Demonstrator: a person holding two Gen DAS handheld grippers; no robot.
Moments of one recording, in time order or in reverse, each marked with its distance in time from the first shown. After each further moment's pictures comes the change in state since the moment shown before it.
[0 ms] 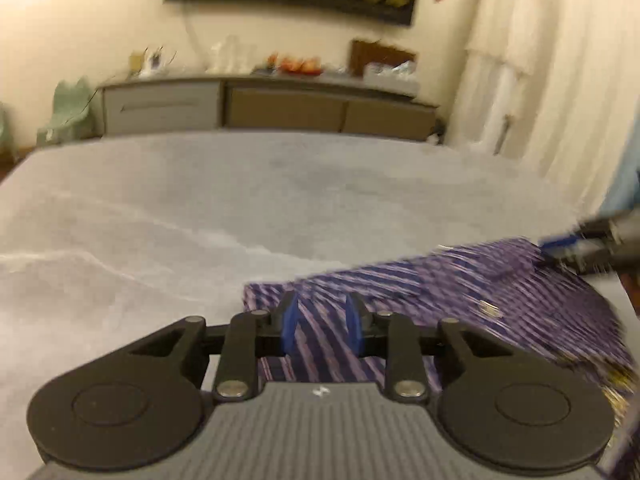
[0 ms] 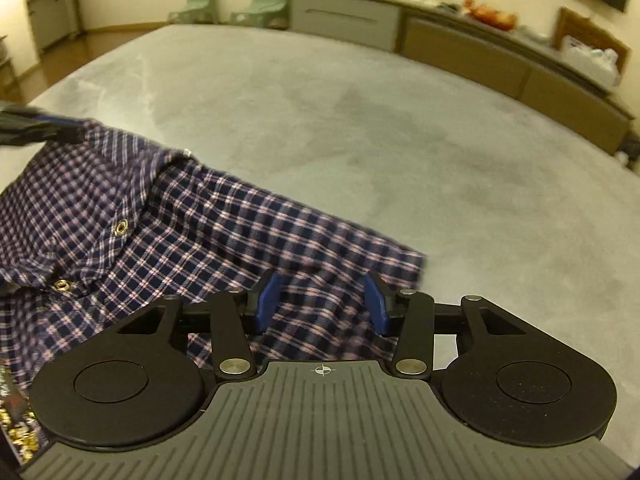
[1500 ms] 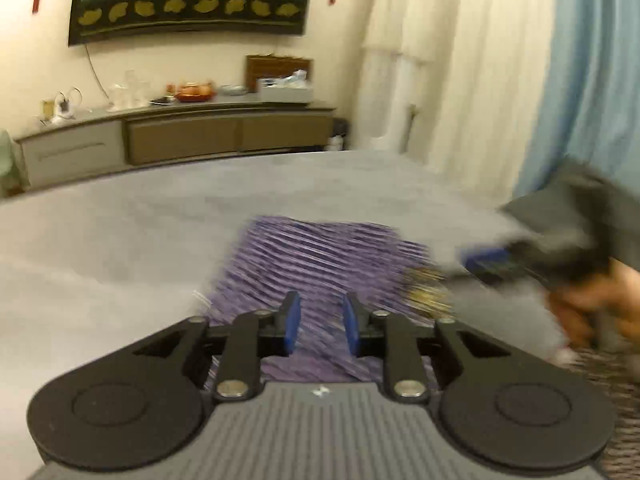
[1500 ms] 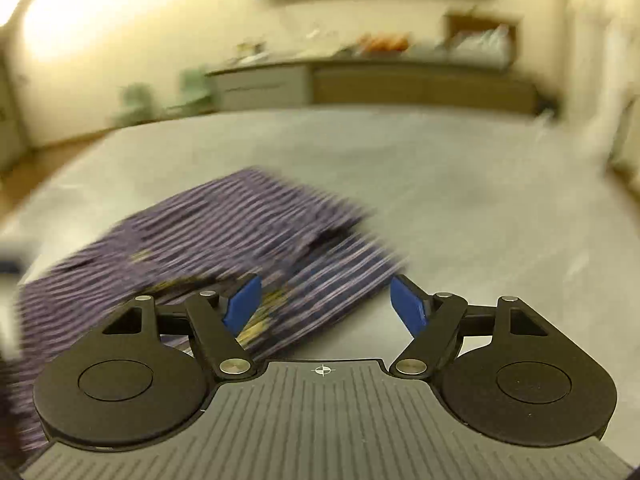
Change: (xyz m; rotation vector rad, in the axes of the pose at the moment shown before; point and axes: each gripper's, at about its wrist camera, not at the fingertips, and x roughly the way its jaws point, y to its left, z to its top) left arm 0.010 -0.146 0.041 0.192 -0.008 -0.141; right arm -0.029 -0.030 -0.086 0.314 -0.115 0.047
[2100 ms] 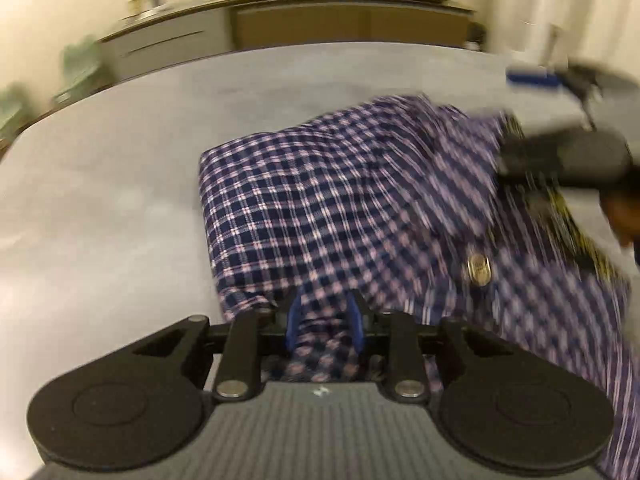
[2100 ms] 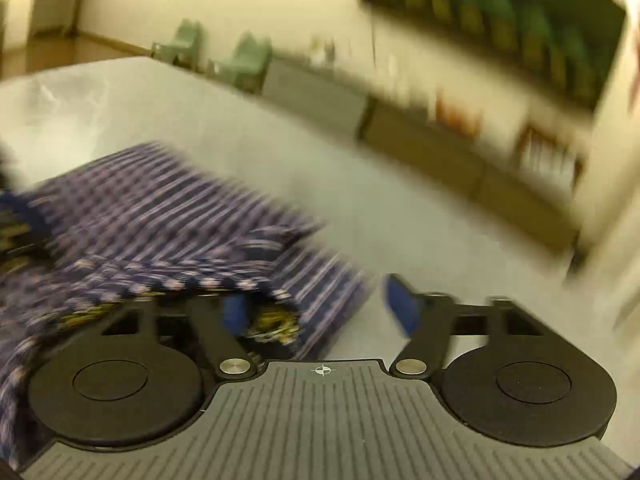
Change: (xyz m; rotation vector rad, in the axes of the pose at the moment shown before) left arm 0.083 0.074 -0.019 -0.195 0.342 0.335; right arm 0.197 0.061 0.117 -0.578 -0.168 -0.188
